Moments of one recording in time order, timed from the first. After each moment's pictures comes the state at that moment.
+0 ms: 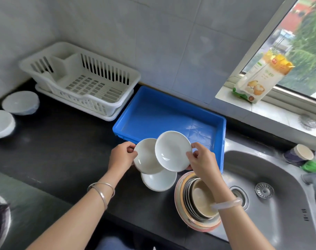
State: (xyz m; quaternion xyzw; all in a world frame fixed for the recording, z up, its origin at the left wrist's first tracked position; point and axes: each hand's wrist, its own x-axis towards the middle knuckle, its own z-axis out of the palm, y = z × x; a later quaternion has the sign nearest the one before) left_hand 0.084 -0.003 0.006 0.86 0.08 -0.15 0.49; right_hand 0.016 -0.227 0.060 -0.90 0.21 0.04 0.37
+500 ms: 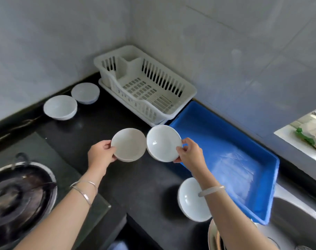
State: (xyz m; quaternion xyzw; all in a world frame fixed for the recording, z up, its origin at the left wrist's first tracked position) left_hand 0.111 0.169 -0.015 0.71 0.37 0.01 0.61; right_hand 0.137 -0.084 0.033 -0.87 0.12 0.12 0.47
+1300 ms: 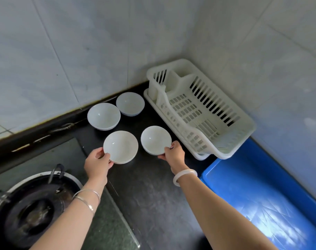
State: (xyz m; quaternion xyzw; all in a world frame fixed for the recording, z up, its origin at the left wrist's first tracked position) left_hand 0.144 0.304 -0.071 0.53 0.51 0.13 0.67; right_hand 0.257 0.112 -0.061 -0.80 0.19 0.21 0.52
